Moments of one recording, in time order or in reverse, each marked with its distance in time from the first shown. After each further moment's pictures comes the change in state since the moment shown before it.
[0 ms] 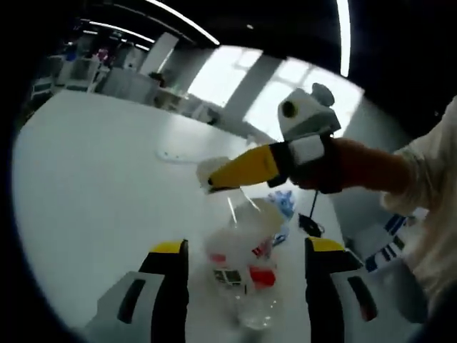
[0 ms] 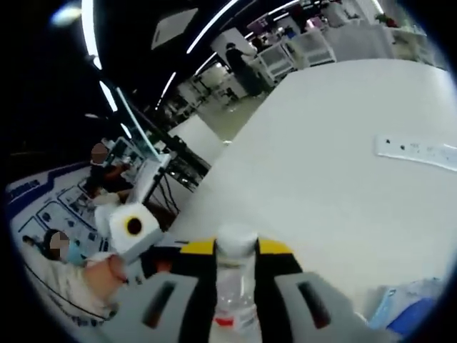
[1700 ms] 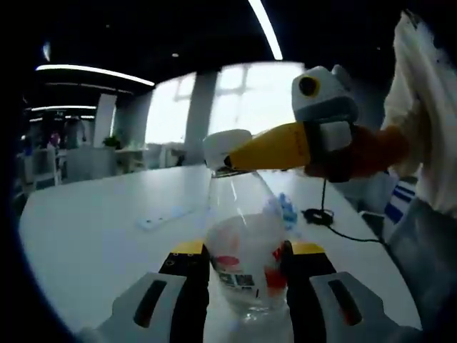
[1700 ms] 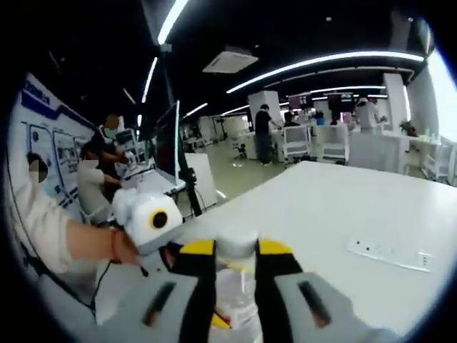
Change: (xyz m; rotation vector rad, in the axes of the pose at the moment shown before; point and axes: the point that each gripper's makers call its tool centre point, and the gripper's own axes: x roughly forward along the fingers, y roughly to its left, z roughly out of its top) left arm 0.025 -0.014 0.045 0.517 -0.099 -0.102; right arm -0.056 0.037 0.036 -0.510 -0.376 -0.113
